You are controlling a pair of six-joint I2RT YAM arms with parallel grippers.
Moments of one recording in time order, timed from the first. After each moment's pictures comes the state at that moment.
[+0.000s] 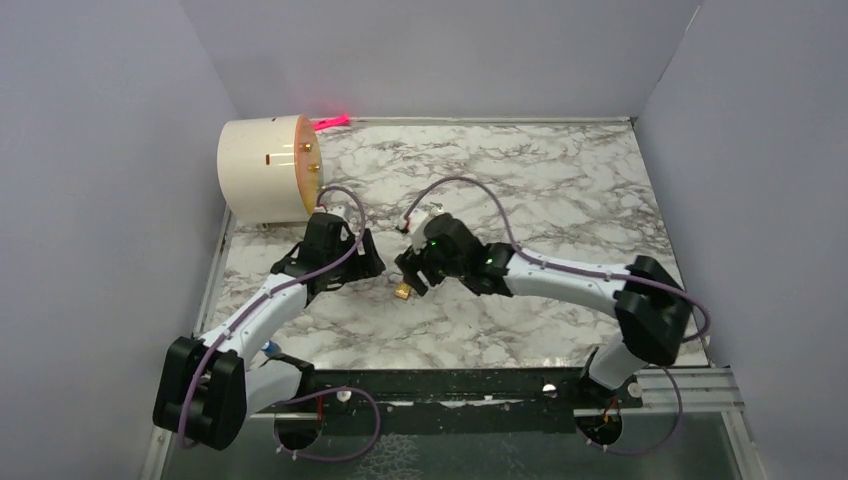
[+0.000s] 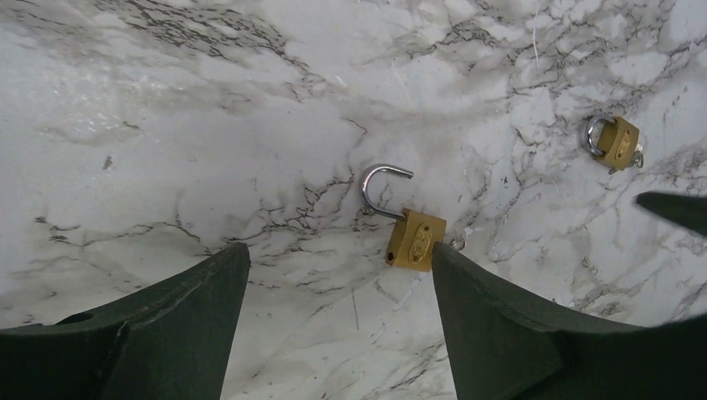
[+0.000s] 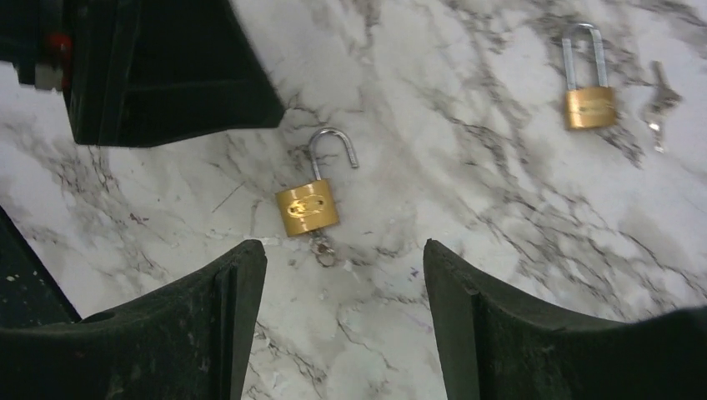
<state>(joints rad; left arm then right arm) -0.36 1.13 0.60 -0.28 0.15 -0.50 0.95 1.51 1.02 -0.10 0.03 0.07</state>
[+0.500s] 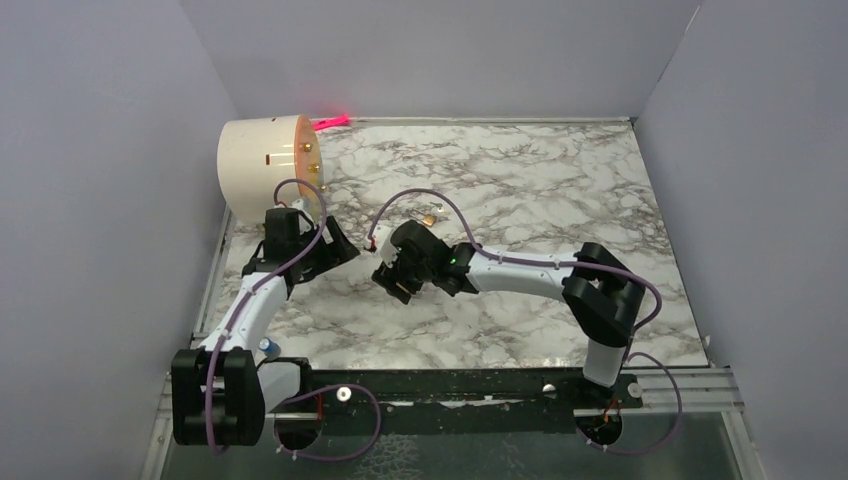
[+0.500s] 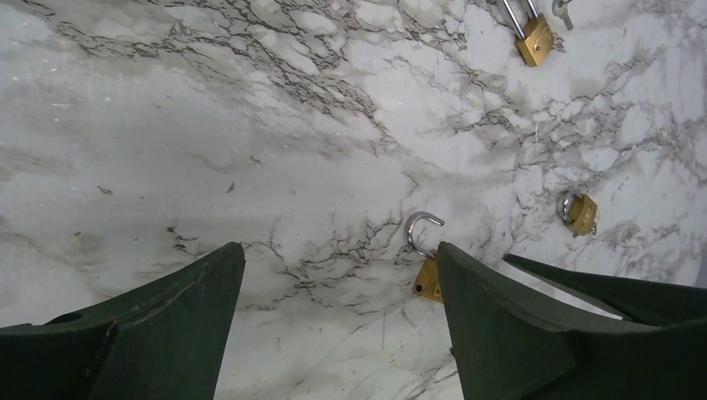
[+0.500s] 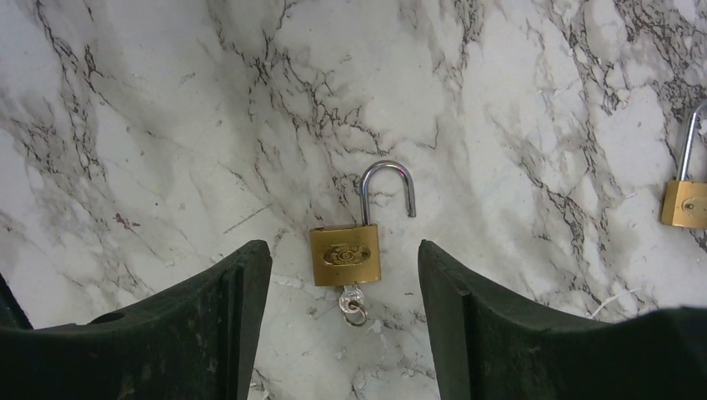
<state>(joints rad) -0.03 1.12 0.60 -0.27 0.32 -0.47 1.05 1.82 1.21 -0.13 -0.02 -0.11</state>
